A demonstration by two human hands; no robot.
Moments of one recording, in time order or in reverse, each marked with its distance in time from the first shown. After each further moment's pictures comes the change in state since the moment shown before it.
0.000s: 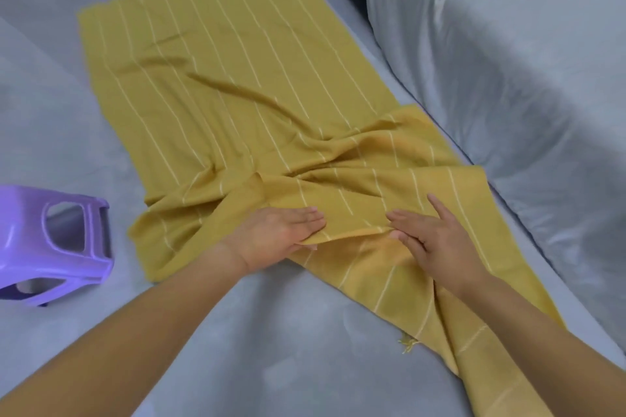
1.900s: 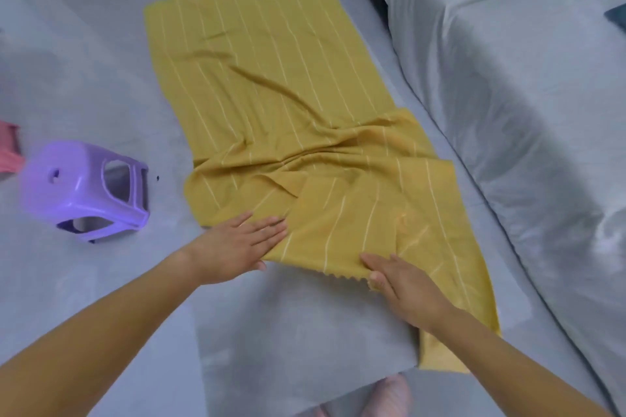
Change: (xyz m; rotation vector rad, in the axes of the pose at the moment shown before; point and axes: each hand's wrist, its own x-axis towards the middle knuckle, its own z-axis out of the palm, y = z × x) left_hand -0.125 0.085 -0.052 0.467 -0.312 -0.076; right_hand -0.100 -0.082 -0.067 0.288 -0.623 0.159
